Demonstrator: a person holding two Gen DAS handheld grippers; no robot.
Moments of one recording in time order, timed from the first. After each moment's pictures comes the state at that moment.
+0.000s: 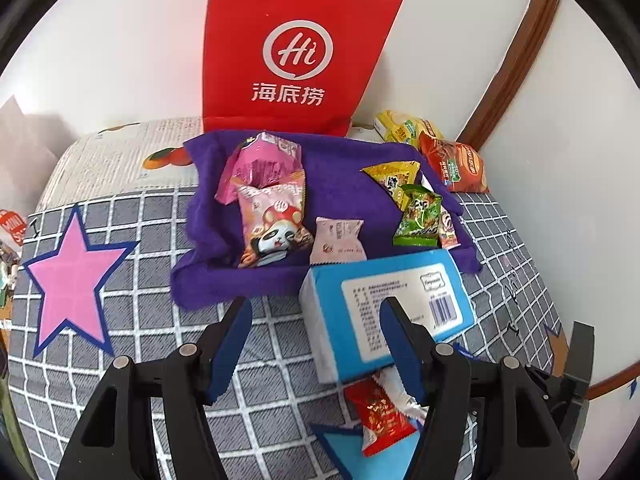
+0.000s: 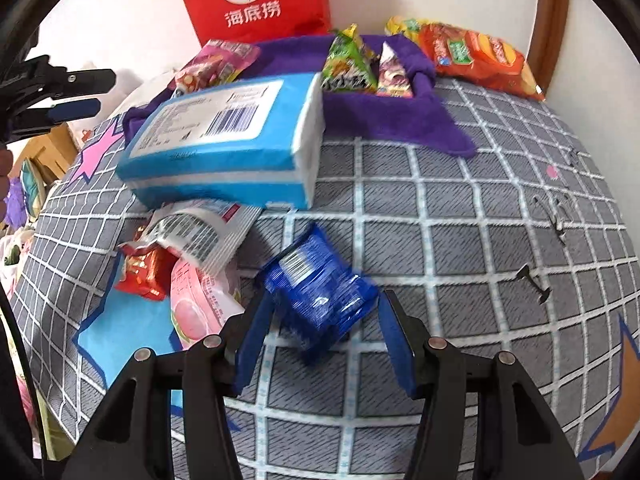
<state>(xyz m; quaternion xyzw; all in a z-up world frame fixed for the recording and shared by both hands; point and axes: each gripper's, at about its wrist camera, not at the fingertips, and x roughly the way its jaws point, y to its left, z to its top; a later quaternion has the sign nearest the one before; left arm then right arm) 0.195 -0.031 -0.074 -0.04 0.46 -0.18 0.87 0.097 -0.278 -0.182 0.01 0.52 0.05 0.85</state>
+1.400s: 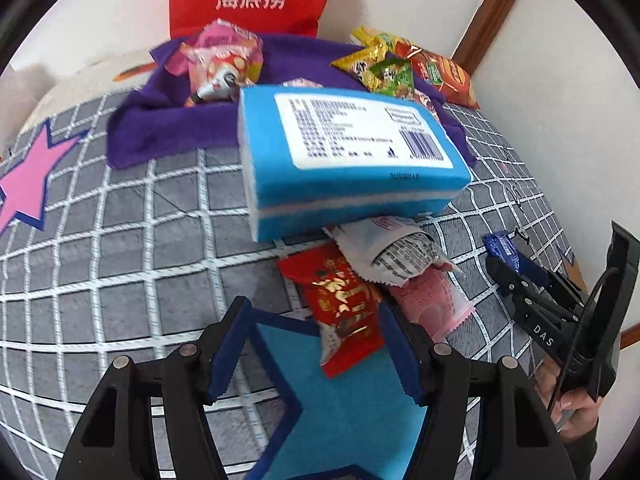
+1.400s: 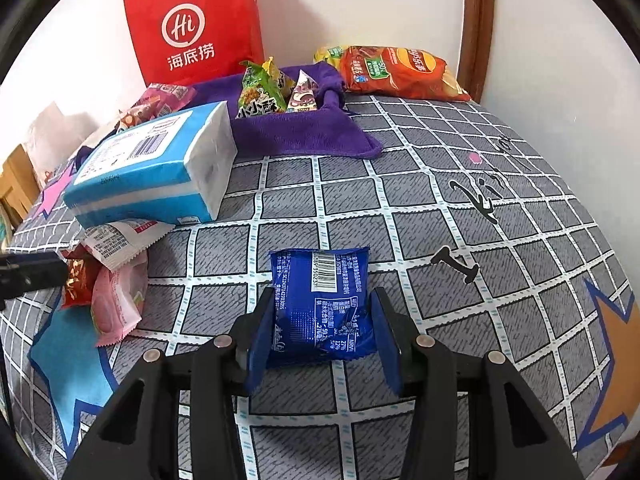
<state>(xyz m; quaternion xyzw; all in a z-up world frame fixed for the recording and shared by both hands) 0.123 -0.080 -0.158 -0.01 0.52 -0.19 0.83 0.073 -0.324 -0.191 0.03 0.43 -0.04 0.90</state>
